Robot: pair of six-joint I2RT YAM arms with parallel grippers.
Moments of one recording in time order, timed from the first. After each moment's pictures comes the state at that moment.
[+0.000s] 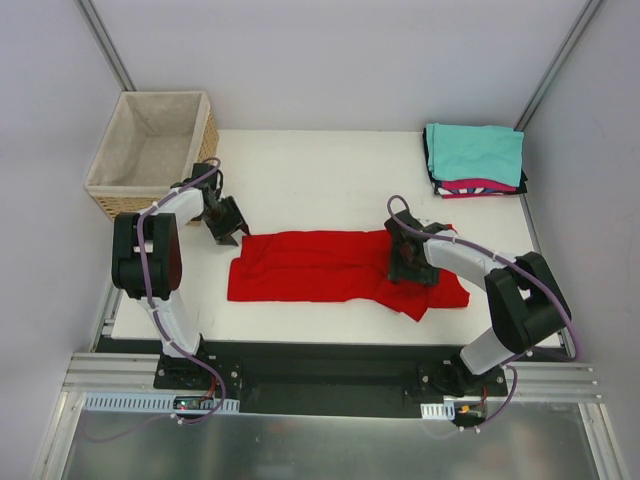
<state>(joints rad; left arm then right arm) -0.01 1.84 1.19 -0.62 0.28 -0.57 0.52 1.56 0.89 -0.72 0.31 0.63</state>
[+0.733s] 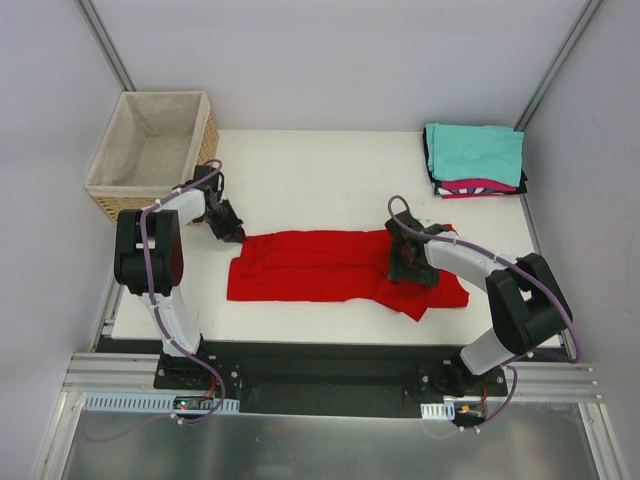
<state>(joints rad) -0.01 1.87 1.19 -0.58 0.28 -0.58 0.52 1.55 0.87 -0.70 0.31 0.63</state>
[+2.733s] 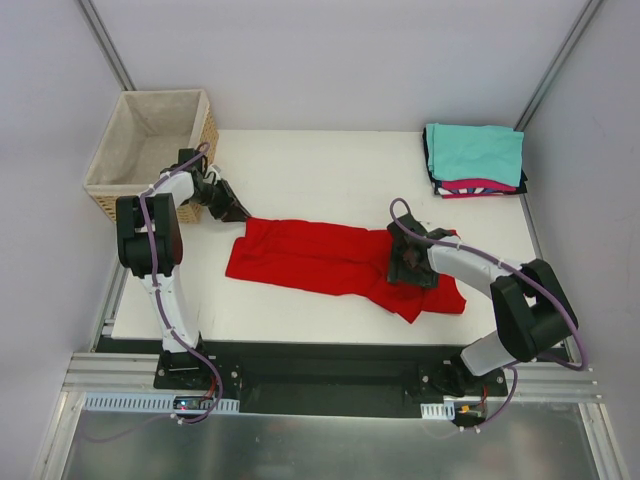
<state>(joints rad) 0.11 2.06 1.45 -0.63 0.63 -0.53 0.52 1.51 0.83 -0.67 0.27 0.63</state>
